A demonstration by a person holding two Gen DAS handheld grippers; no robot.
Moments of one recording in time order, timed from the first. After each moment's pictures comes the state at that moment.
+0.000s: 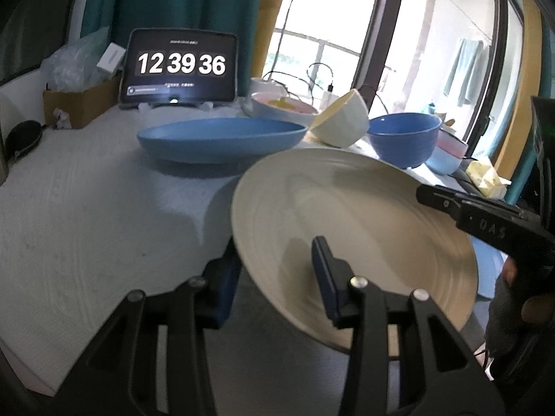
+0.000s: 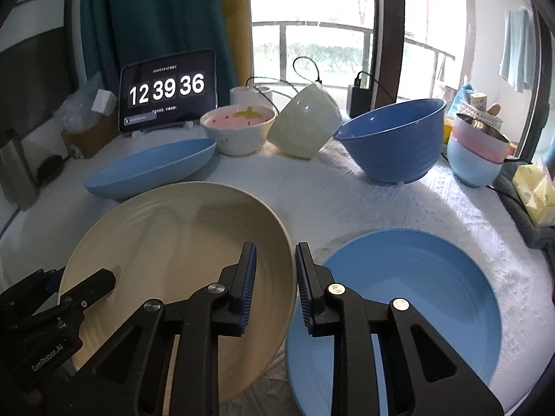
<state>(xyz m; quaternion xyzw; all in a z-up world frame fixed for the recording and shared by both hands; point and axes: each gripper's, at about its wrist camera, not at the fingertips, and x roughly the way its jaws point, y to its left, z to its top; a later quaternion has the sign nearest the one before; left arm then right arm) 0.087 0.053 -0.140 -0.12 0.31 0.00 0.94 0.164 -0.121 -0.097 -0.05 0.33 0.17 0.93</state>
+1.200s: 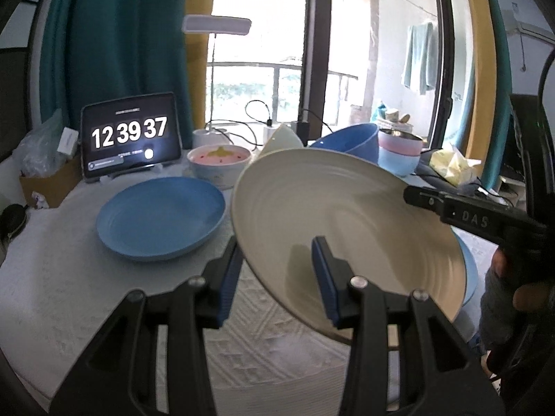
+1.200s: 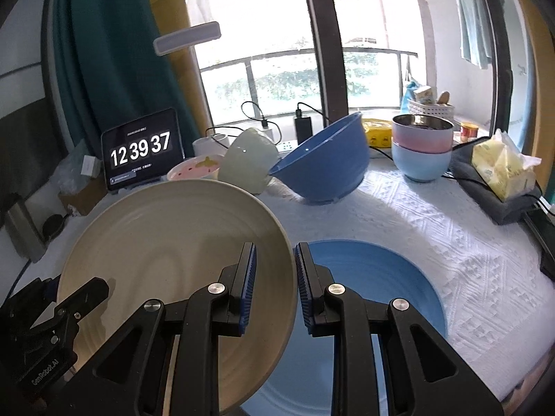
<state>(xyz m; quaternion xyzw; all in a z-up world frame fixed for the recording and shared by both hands) 0.086 -0.025 -0.092 -0.02 0.25 -0.04 0.97 0.147 -0.209 -0.081 0.04 0.28 0.14 0.95</state>
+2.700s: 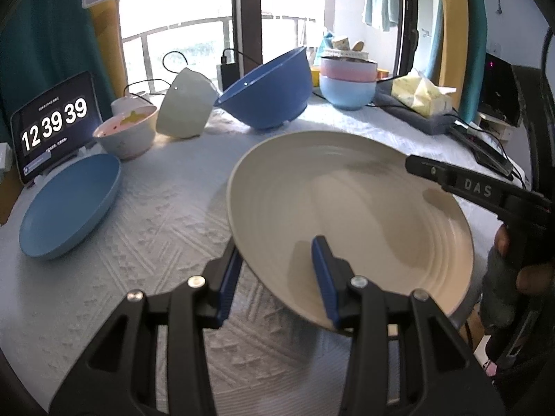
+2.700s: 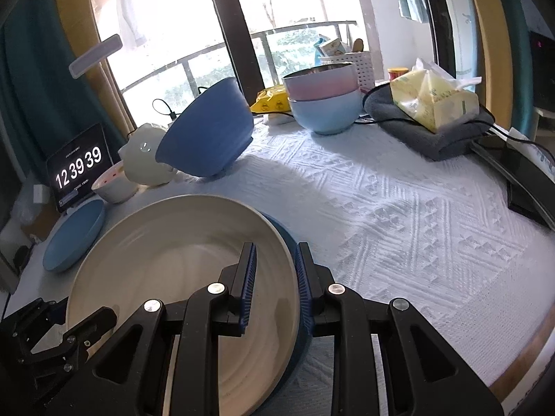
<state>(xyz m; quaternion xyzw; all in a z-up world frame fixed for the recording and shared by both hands) 0.131 -0.126 -0.131 0.04 0.35 -0.11 0.93 0.155 -0.313 -0.130 0.11 0.31 0.05 0.94</state>
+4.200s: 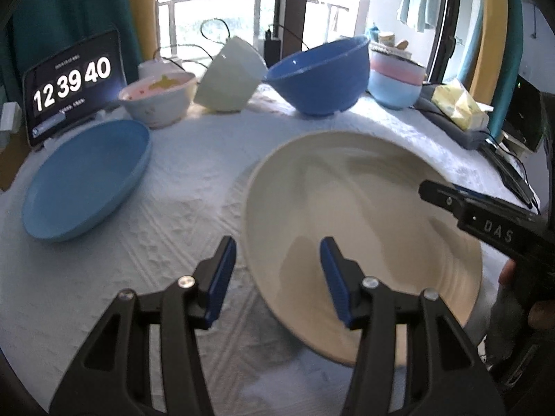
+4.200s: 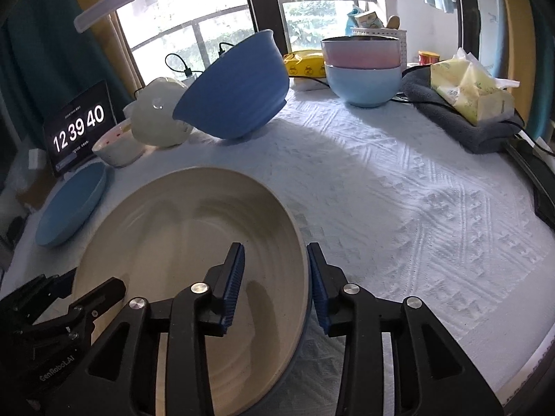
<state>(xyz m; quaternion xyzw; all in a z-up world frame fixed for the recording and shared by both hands) 0.158 -0.083 -0.134 -0.01 0.39 -0.07 0.92 0.177 -0.265 -0.133 0.07 0.38 0.06 0.92</state>
